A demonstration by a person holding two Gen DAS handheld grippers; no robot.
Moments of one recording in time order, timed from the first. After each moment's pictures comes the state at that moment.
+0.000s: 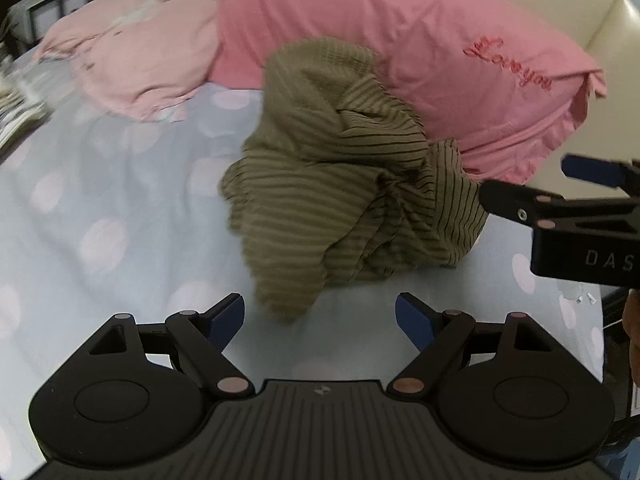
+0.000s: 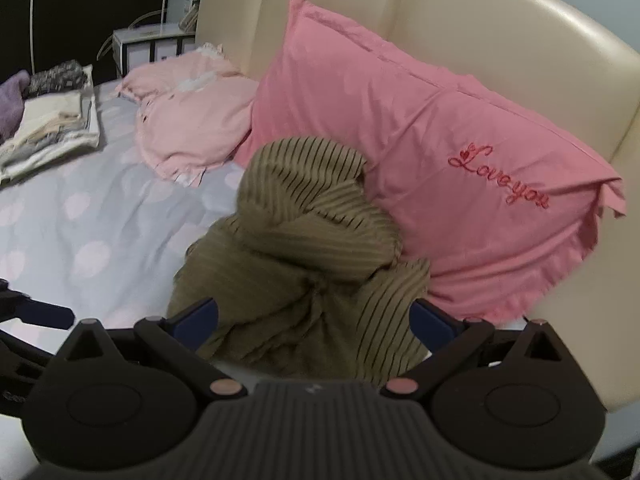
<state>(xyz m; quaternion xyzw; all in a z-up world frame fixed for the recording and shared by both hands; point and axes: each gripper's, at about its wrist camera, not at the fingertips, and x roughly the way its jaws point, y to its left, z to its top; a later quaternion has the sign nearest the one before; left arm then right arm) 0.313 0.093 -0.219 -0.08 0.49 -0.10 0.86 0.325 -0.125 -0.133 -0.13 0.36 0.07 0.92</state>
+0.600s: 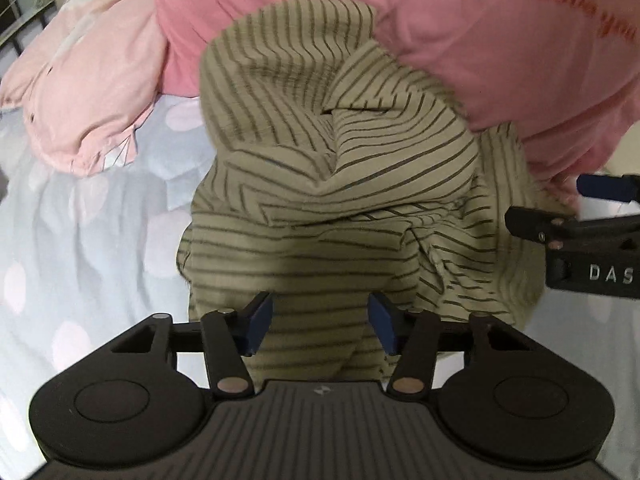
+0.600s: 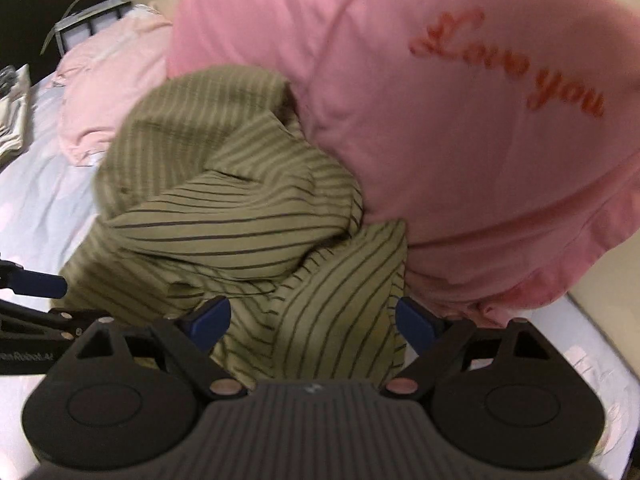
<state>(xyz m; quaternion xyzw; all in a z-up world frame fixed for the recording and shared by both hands) 0.453 0.023 -0.276 0.03 0.55 -0.07 0.83 0.465 -0.211 -0.219 -0.06 0.46 0.04 0.89</state>
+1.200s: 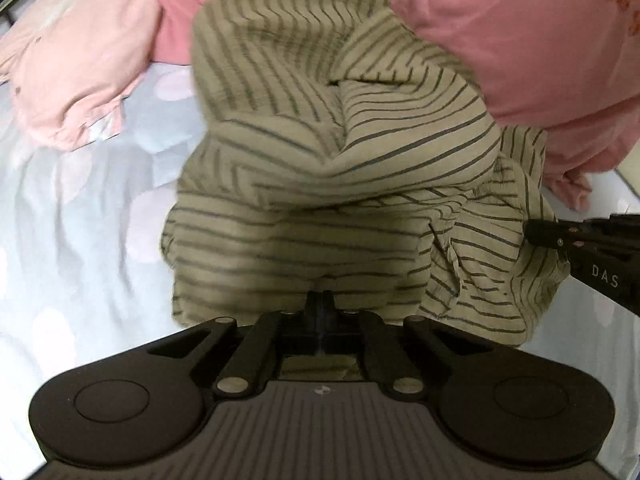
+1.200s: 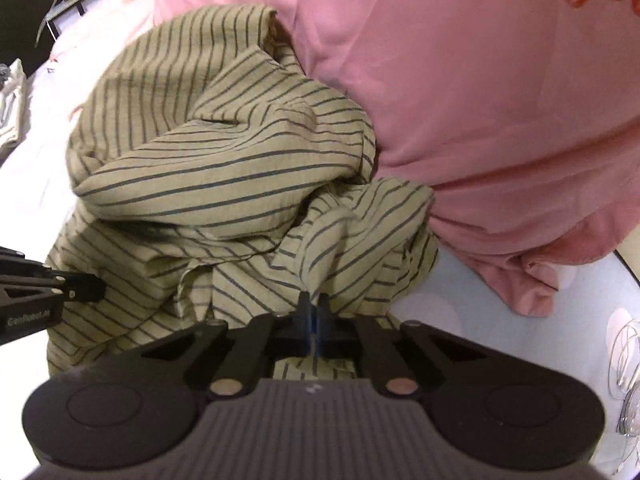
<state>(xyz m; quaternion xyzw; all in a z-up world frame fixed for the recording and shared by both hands) 0.457 0.043 -0.291 0.00 0.57 -0.07 0.82 0.471 -0.225 -0.251 -0.02 0.51 0.07 0.86</state>
